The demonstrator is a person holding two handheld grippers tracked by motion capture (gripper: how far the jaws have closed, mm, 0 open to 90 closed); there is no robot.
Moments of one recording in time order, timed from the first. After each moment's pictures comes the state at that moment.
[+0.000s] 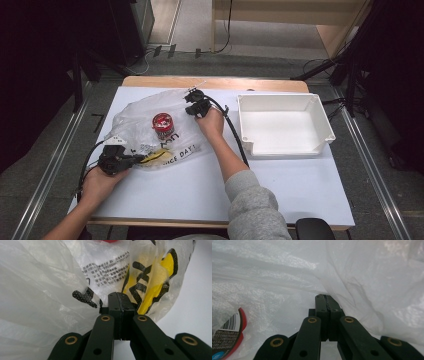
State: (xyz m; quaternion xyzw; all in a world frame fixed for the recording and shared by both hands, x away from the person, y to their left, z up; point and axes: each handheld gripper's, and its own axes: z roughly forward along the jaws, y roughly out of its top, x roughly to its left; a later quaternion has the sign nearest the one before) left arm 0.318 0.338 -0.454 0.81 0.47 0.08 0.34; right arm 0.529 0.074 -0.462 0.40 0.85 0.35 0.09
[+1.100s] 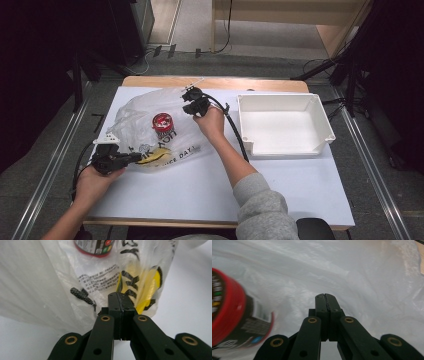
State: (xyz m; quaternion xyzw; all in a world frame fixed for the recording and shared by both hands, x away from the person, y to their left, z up) left arm 0.310 0.343 -0.429 0.80 0.46 0.07 0.37; right arm 0.510 0.075 -0.433 0.37 0.85 0.35 0.09
